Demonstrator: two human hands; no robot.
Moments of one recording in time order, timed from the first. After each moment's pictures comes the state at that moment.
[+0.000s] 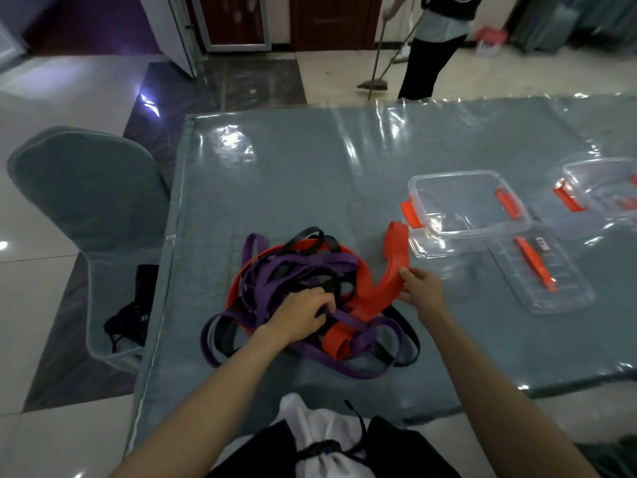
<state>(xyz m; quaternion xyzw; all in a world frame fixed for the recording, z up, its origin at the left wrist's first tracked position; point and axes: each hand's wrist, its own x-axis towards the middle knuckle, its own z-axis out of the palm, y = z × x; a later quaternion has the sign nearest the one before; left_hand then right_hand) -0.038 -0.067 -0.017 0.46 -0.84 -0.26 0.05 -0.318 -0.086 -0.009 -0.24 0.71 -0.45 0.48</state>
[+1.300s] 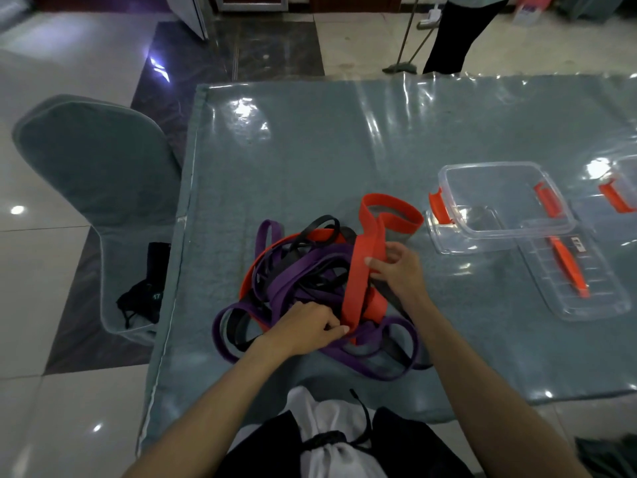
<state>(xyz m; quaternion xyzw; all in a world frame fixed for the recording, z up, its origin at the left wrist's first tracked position) -0.019 -0.050 -0.010 0.47 -0.80 -0.38 -0.01 -0.245 -0.121 -0.009 -0.40 0.67 -0.40 0.48</state>
